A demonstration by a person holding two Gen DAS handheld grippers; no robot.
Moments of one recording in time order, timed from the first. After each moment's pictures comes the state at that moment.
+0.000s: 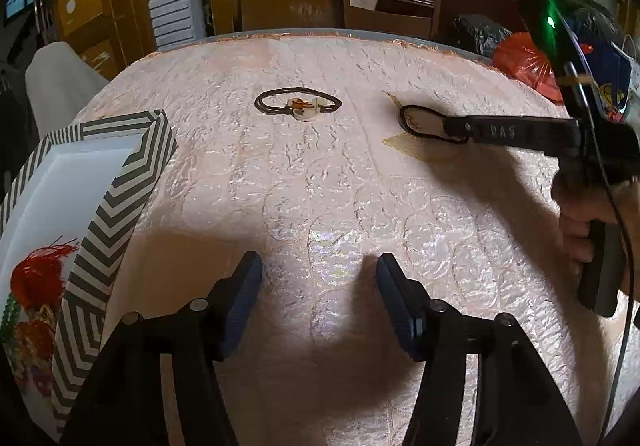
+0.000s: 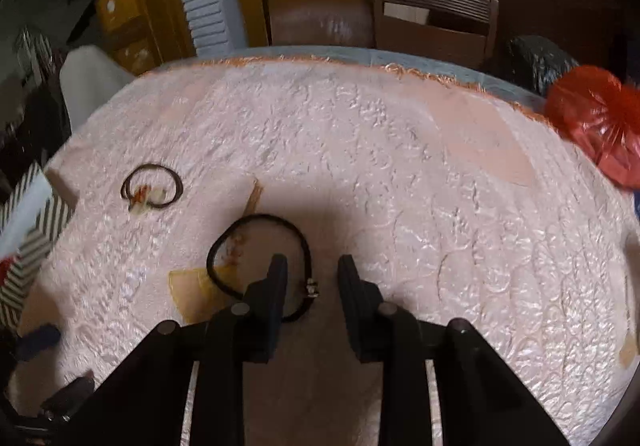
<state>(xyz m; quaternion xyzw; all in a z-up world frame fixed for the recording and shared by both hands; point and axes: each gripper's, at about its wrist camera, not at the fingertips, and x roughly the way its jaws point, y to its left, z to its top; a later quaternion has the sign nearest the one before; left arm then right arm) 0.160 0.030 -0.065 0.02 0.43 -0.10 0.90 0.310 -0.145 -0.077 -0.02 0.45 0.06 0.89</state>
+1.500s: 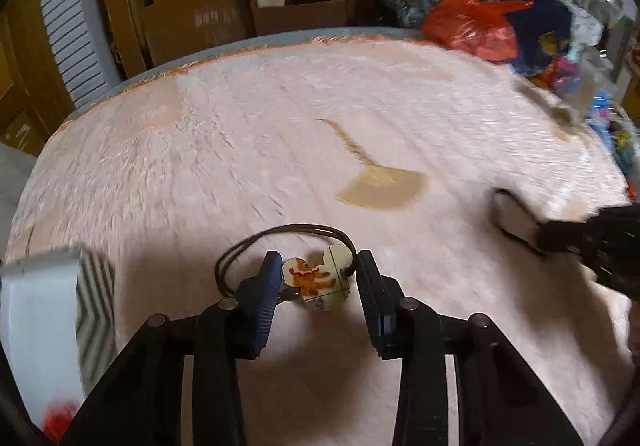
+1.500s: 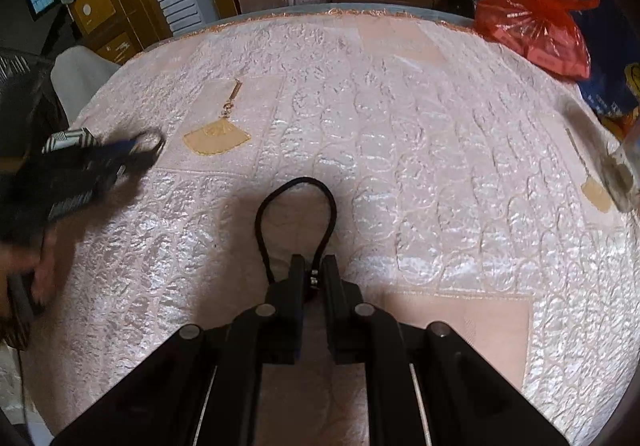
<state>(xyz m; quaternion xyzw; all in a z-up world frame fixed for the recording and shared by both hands) 0.210 0.012 -0.046 0.10 0.43 -0.25 0.86 0.186 -0.186 -0.069 0.05 0.50 0.02 0.86</state>
